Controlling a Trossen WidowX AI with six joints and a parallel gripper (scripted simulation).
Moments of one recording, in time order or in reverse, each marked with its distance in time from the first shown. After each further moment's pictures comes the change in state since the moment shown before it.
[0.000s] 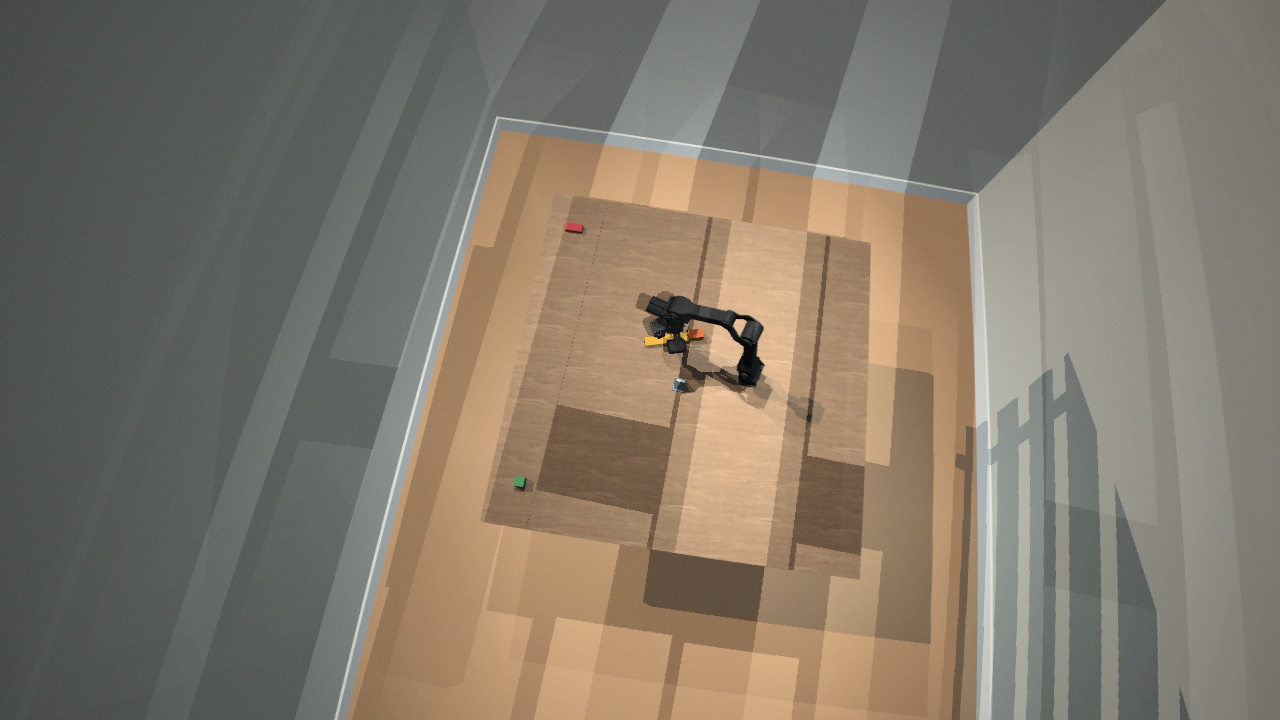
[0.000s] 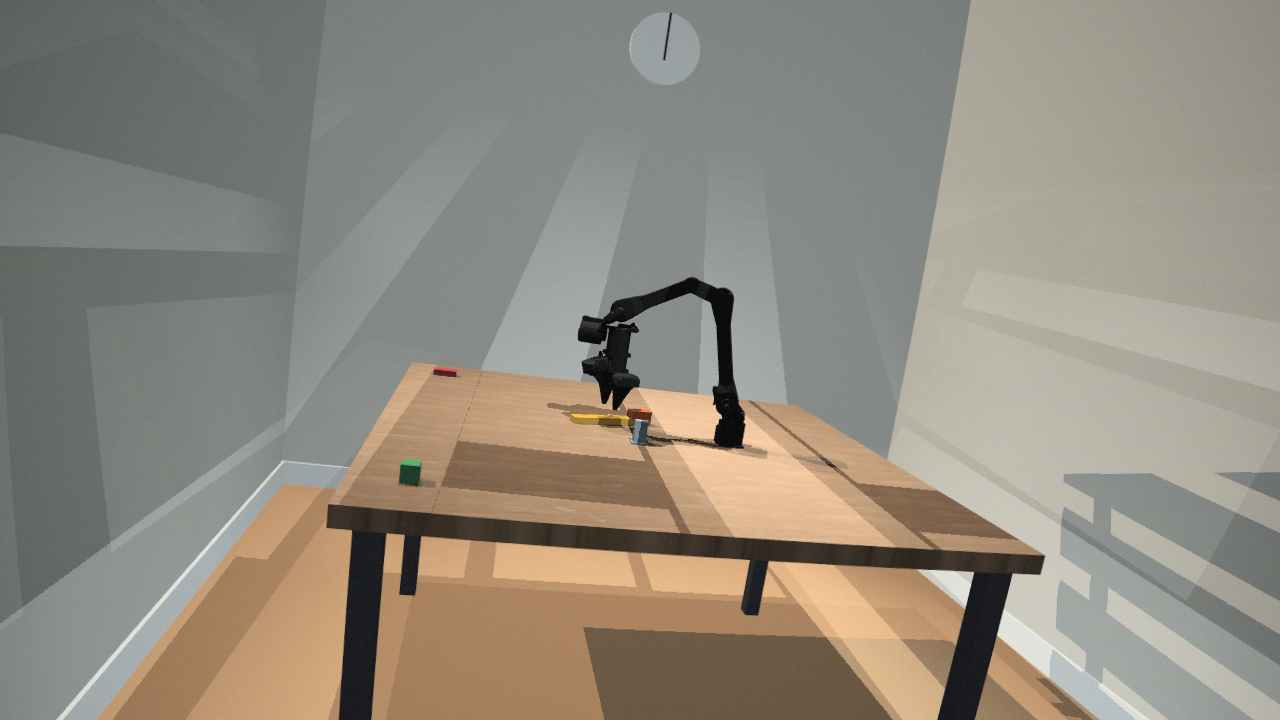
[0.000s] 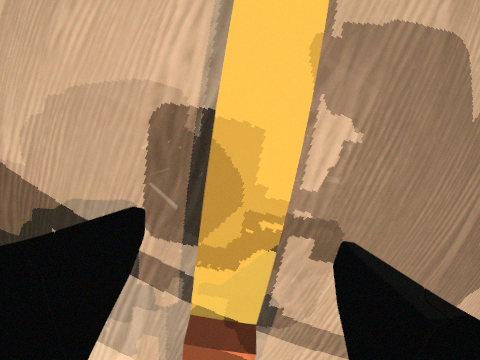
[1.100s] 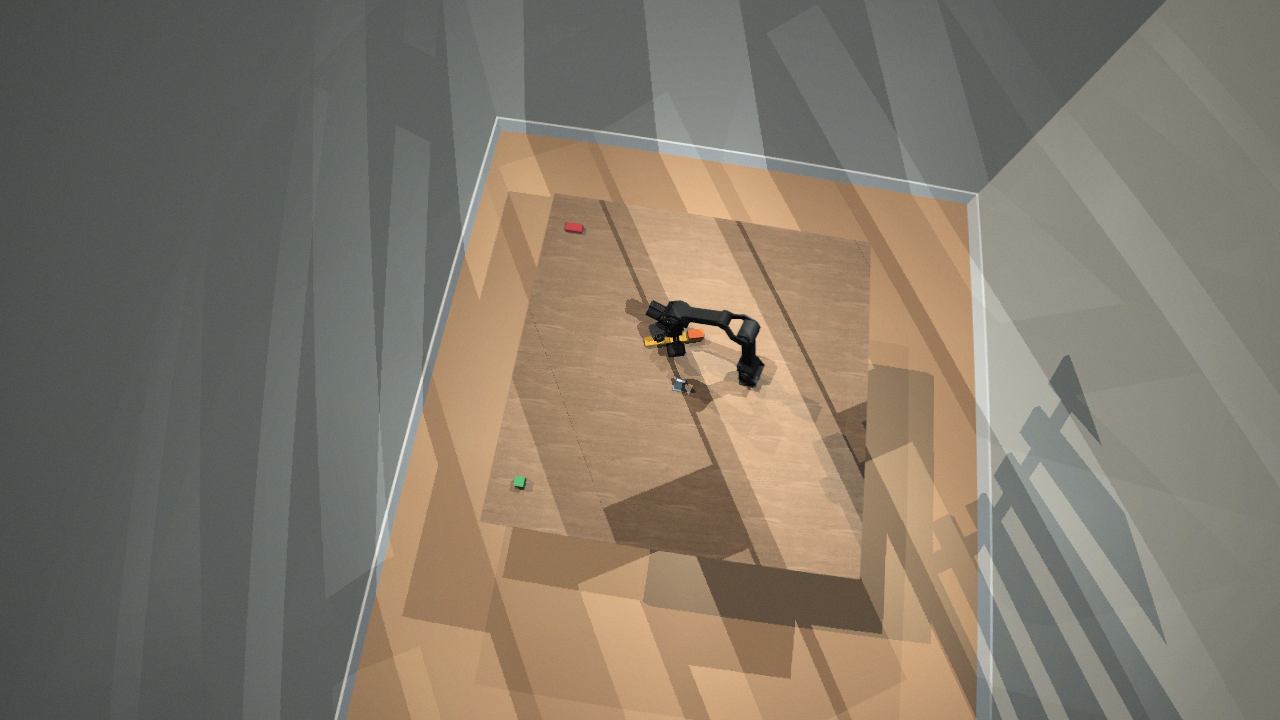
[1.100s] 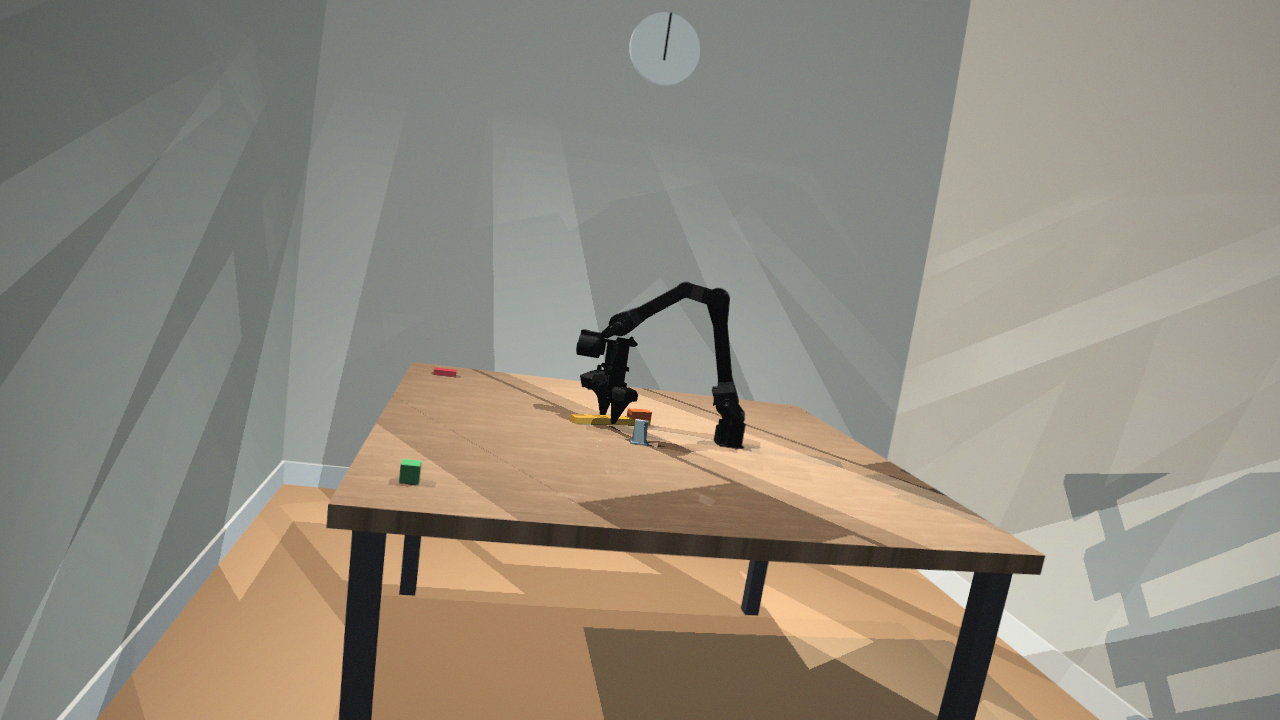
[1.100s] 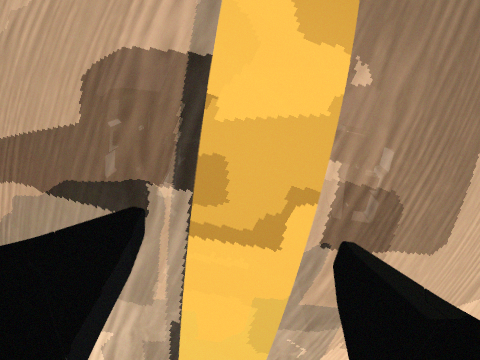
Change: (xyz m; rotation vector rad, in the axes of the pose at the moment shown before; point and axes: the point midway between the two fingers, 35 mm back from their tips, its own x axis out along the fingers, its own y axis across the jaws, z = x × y) arm 0.037 0.001 -0.001 0.000 0.000 0.000
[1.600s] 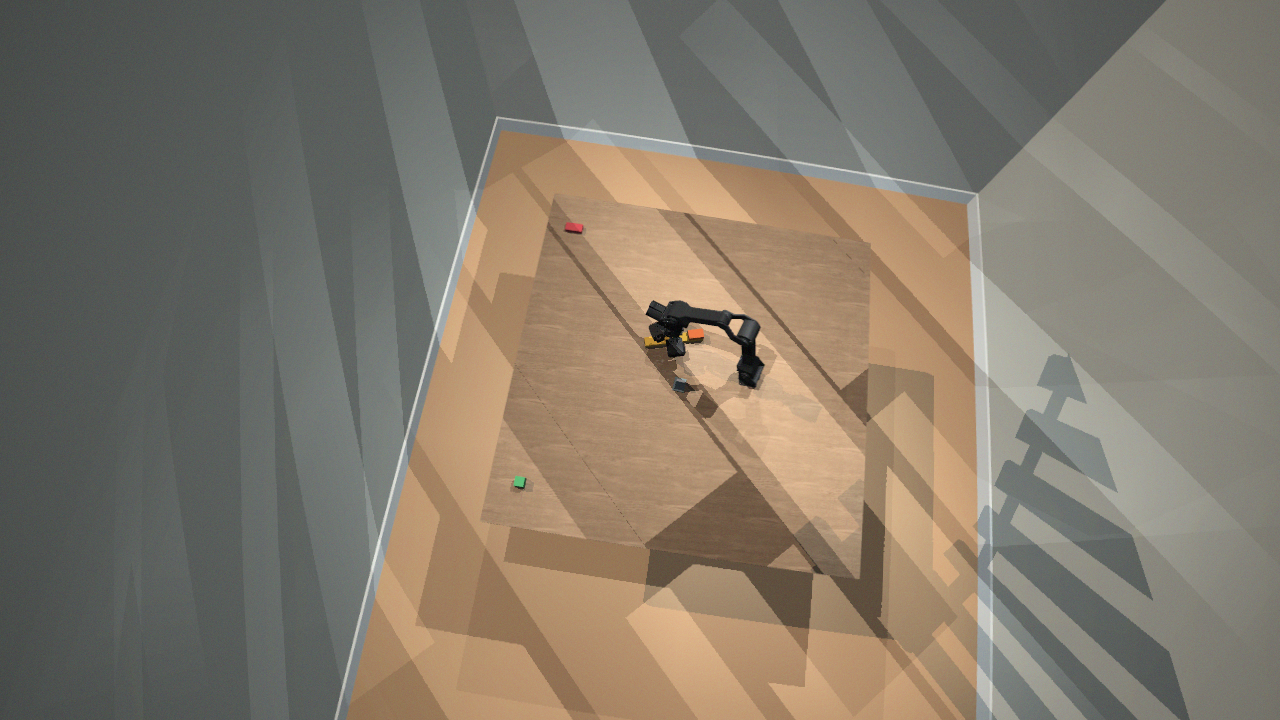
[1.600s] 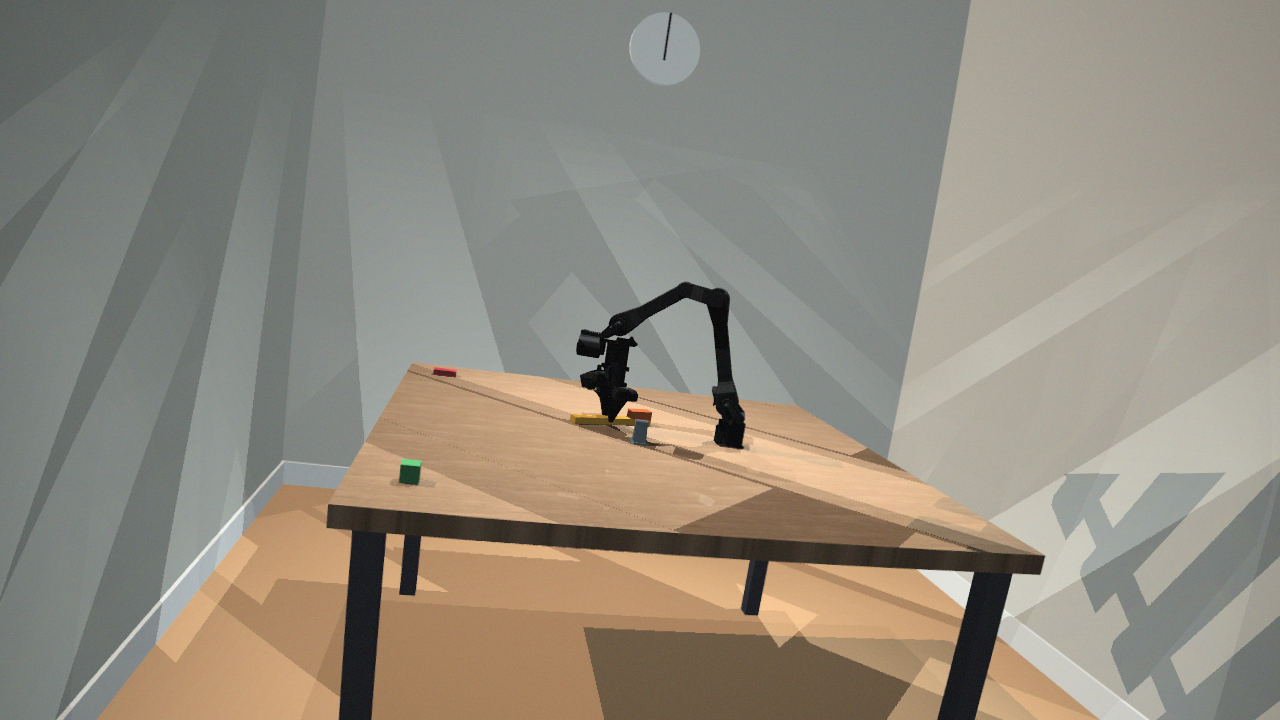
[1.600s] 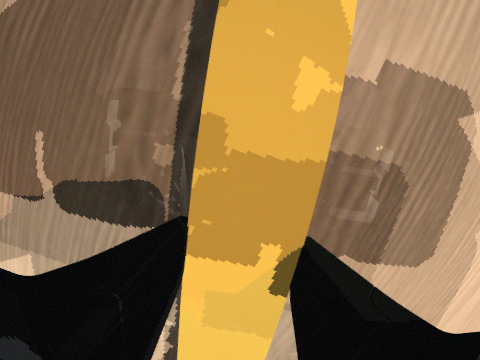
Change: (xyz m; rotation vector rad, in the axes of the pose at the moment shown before) arm 0.000 0.000 0.000 0.000 0.000 0.000
